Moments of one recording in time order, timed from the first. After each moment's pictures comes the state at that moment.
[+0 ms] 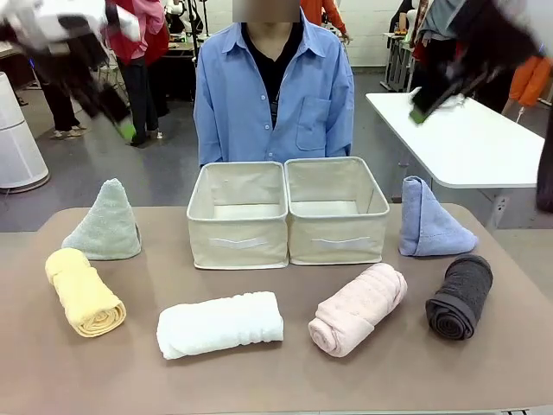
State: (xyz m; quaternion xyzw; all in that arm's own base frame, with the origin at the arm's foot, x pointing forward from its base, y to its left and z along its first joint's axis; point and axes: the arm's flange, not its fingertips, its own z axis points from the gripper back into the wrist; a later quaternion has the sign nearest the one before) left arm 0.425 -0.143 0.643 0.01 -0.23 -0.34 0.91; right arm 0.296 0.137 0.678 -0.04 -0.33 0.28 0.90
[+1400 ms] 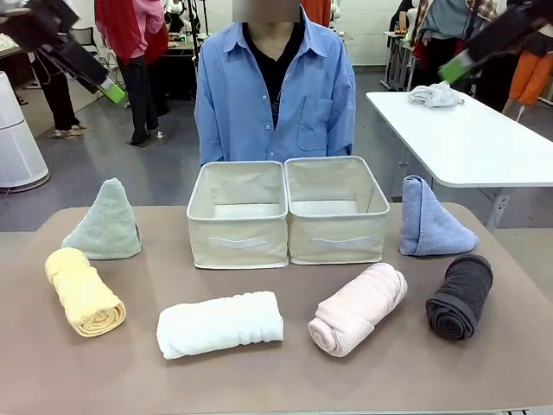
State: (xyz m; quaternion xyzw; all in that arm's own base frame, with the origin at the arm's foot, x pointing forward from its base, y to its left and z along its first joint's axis) left arm 0.470 -0.075 0.657 -0.16 -0.28 -0.39 0.86; right arm 0.364 0.022 0.692 0.20 -0.32 0.37 0.85
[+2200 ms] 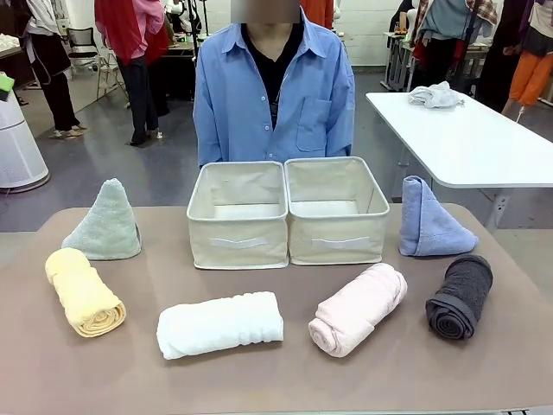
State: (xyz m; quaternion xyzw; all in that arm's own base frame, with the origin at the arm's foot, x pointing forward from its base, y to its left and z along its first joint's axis) left arm 0.469 0.136 0.626 -0.31 -0.33 -0.30 0.84; right arm 0.352 -0.165 0.625 0.41 -0.28 0.31 0.81
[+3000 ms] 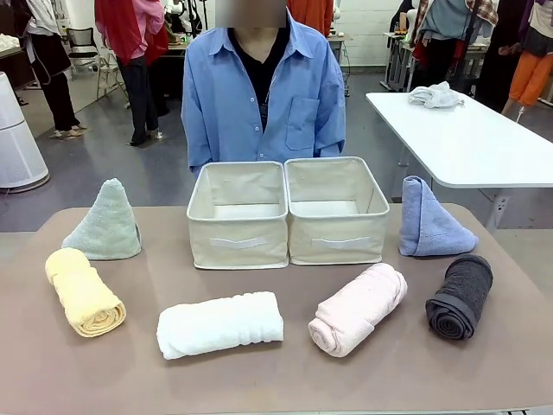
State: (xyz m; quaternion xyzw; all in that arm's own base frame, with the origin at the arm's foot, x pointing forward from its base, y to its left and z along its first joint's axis) left arm 0.447 0.163 0.614 -0.33 -0.30 -0.32 0.83; right arm 0.339 -0.177 0.622 0.40 -0.28 0.31 0.81
